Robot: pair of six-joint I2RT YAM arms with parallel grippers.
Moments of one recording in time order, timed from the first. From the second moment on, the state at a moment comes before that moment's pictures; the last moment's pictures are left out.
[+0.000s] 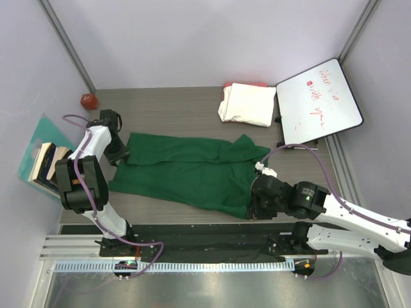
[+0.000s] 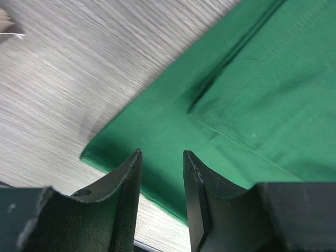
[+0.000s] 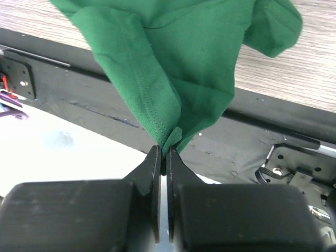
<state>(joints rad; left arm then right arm) 0.13 1.69 1.23 -0.87 -0.21 -0.45 1.09 0.84 0.82 -1.00 0.07 1.02</state>
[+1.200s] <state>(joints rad) -0.06 1.99 1.47 -0.78 -0.12 -0.40 0.42 1.83 1.39 -0.58 0.19 0.41</state>
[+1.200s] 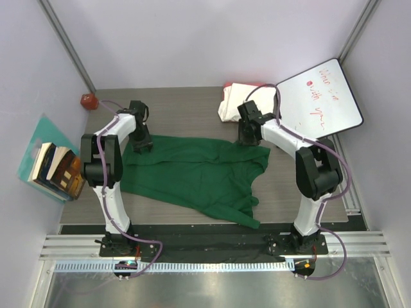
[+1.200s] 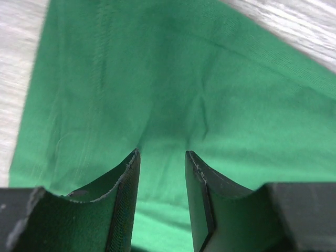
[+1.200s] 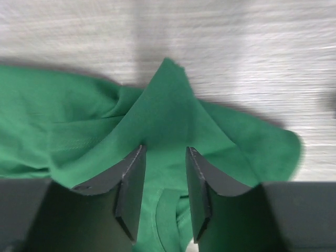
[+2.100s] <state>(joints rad) -0.03 2.13 1.63 -0.86 -0.19 -0.42 0.41 2.17 1.67 -0.66 0.13 0.41</state>
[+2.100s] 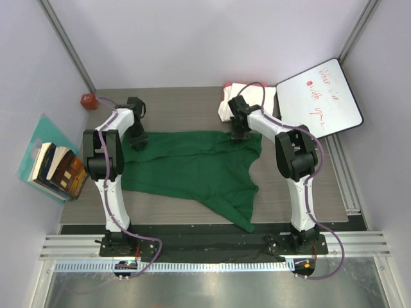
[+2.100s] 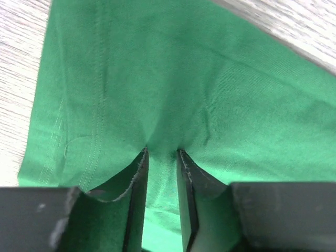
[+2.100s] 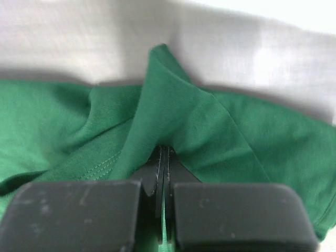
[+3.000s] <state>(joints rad) -0.02 2.16 1.68 -0.93 -0.20 -0.41 0.38 2.11 1.79 -0.77 0.12 0.37</state>
